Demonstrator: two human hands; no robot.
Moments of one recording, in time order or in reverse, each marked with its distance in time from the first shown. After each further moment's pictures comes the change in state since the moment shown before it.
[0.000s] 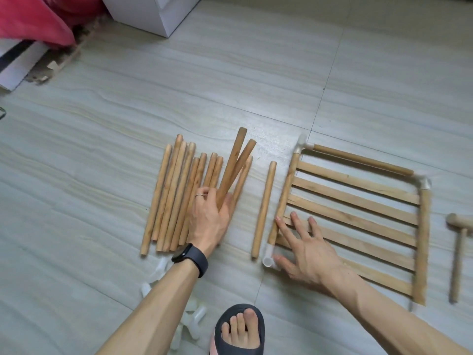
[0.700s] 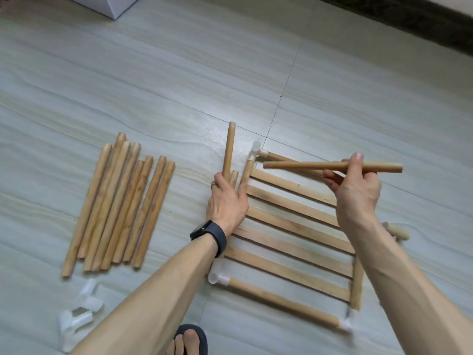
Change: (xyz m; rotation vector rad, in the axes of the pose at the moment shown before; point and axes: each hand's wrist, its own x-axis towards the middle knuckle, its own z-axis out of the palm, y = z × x) left_hand 0.031 0.120 0.092 -0.145 -0.140 -0.061; right_hand 0.007 0.107 -0.141 1.658 1.135 0.364
